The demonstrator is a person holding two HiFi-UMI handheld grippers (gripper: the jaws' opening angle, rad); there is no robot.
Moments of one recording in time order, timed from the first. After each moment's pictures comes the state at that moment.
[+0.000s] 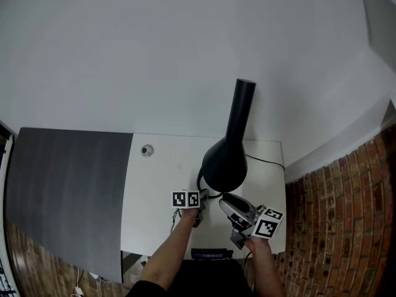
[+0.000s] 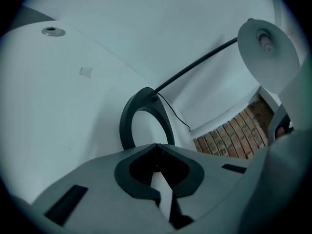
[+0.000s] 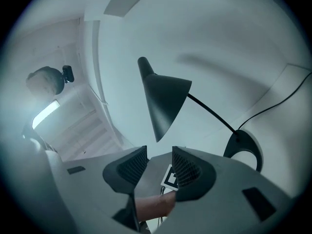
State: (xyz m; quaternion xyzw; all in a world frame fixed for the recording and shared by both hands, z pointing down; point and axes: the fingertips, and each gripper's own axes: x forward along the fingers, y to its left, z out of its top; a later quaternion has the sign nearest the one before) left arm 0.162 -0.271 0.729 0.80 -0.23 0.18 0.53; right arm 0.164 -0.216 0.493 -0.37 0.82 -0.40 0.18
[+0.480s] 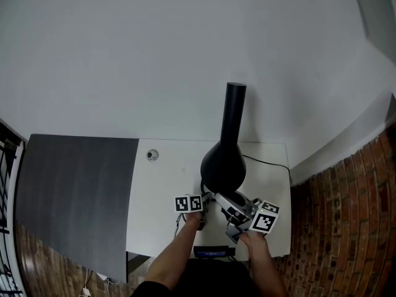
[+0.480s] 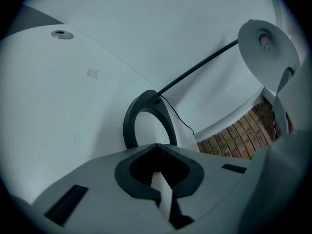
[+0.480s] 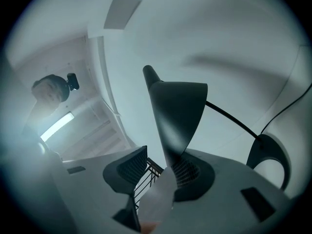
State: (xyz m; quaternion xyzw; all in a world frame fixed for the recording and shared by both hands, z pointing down) left arm 0.156 -0.270 0.732 0.79 -0.26 0.17 0.53; right arm 0.155 -0.243 0.463 -0.31 0.83 -0.38 0.26
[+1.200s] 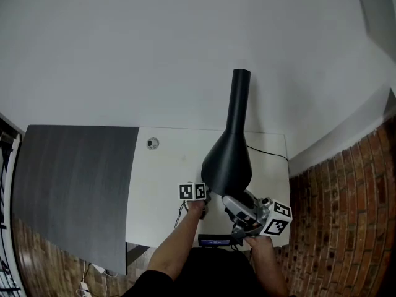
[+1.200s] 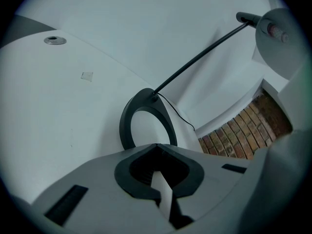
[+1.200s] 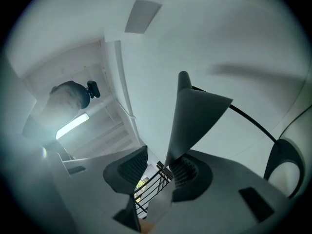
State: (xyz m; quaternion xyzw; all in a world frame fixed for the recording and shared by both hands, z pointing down) left arm 0.160 -0.268 0.730 0.80 -0.26 0.19 0.50; right arm 0.138 -0.195 0.388 -0.27 0.86 -0.32 0.29
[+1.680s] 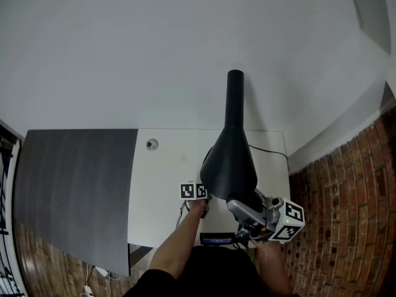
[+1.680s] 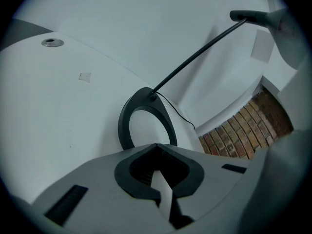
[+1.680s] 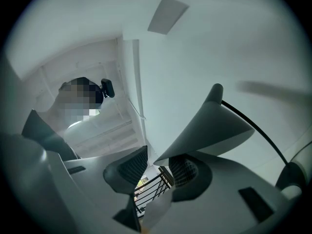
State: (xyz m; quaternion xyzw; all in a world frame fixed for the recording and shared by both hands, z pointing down) left arm 0.158 -0.267 0.739 0.81 -0.26 0.21 0.49; right arm 0.131 -0.176 0.319 -0.26 0.89 -0.25 0.29
